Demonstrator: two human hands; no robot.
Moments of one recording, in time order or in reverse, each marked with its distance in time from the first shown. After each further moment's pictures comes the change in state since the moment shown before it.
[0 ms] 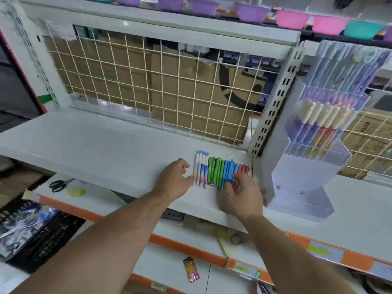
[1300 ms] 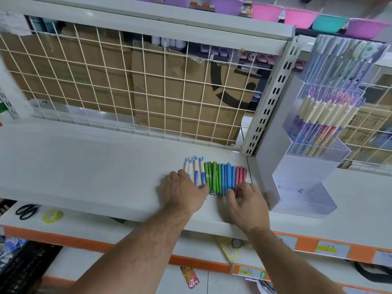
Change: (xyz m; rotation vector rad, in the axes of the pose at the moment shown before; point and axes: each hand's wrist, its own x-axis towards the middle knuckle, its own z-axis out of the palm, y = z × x) left_hand 0.015 0.016 0.030 0.474 0.104 -0.038; right_hand -0.003 -0.003 0.021 -0.115 0.091 0.122
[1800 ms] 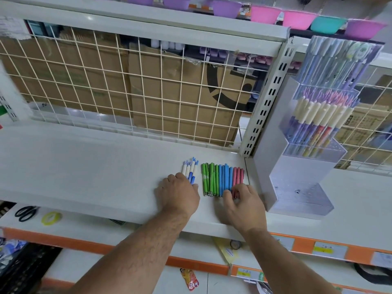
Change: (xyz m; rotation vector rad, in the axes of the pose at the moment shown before) left_hand -0.002 -0.002 0.006 0.107 0.055 0.033; right_hand -0.001 0.001 -0.002 0.043 -0.012 -0.010
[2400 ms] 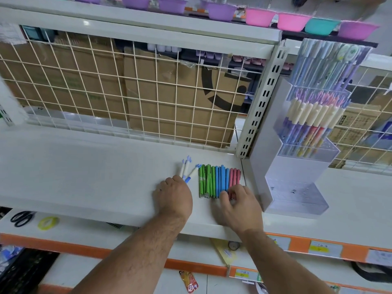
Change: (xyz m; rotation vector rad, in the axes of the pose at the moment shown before) left_hand -0.001 -0.001 0.001 0.035 -0.013 0.022; right_hand 0.000 -0.002 -0.003 -0.005 -0.014 0.010
